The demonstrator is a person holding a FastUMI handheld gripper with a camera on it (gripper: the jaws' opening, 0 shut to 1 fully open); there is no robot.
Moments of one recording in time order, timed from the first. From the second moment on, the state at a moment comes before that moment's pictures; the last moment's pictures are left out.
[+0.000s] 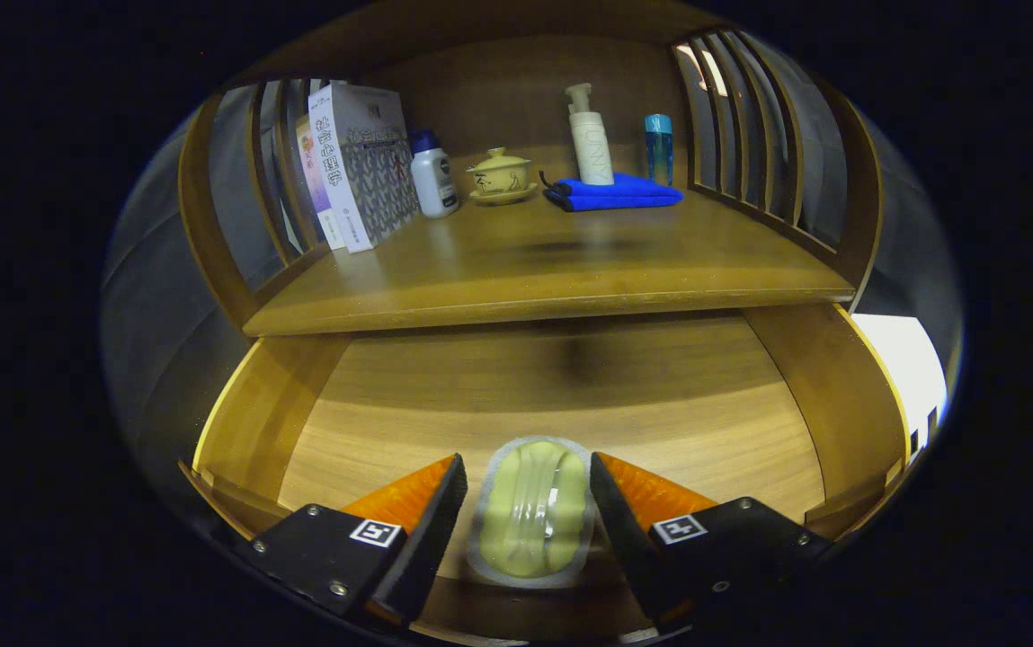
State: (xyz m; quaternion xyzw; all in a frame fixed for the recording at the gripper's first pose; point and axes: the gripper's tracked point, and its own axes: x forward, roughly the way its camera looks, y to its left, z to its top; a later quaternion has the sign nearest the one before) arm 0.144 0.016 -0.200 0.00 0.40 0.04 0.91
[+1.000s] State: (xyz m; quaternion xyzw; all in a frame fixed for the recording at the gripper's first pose) arm 0.146 0.014 -0.164 -0.03 0.34 0.05 0.94
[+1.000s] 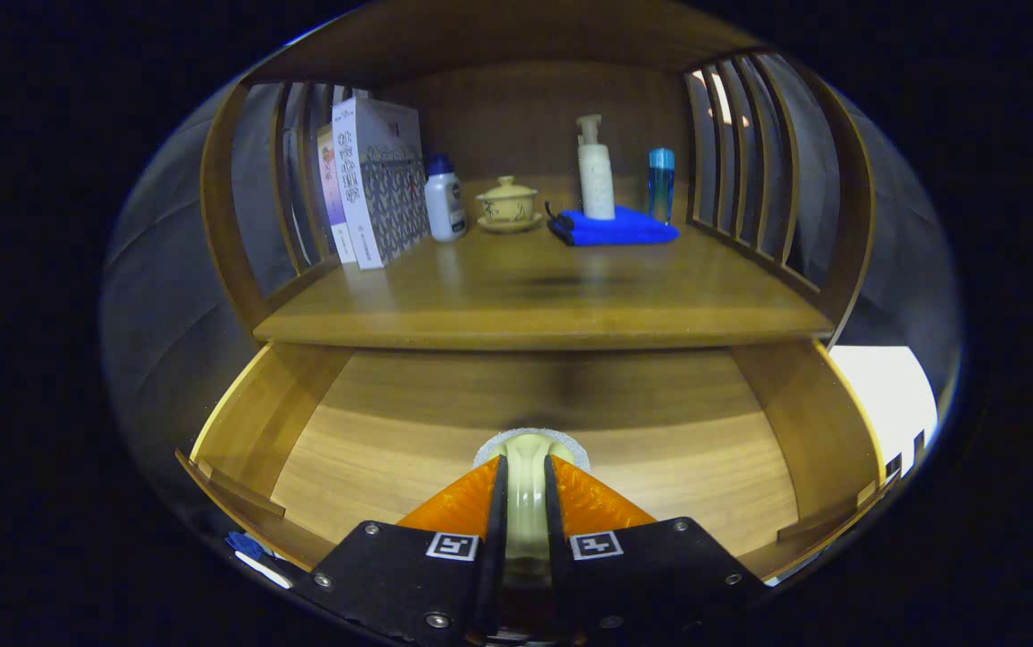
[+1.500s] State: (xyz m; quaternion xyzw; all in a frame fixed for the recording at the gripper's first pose) arm 0.150 0.020 -0.114 -0.03 0.29 0.07 0.95
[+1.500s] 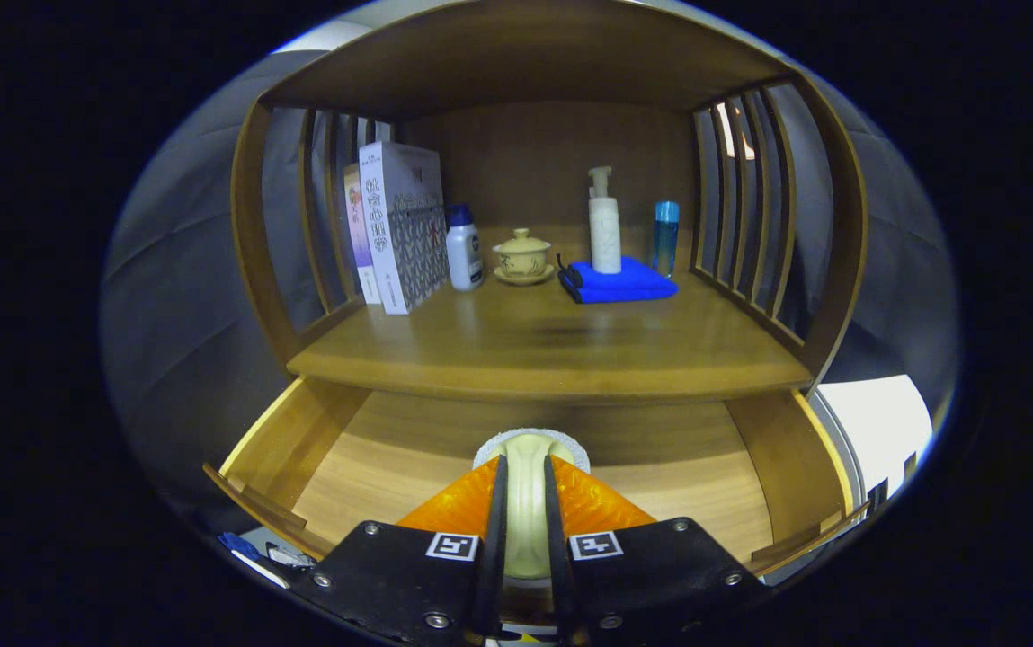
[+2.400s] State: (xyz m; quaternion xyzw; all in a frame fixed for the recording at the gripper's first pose) arm 0.234 0.031 -0.038 -0.01 0.23 0.06 0.97
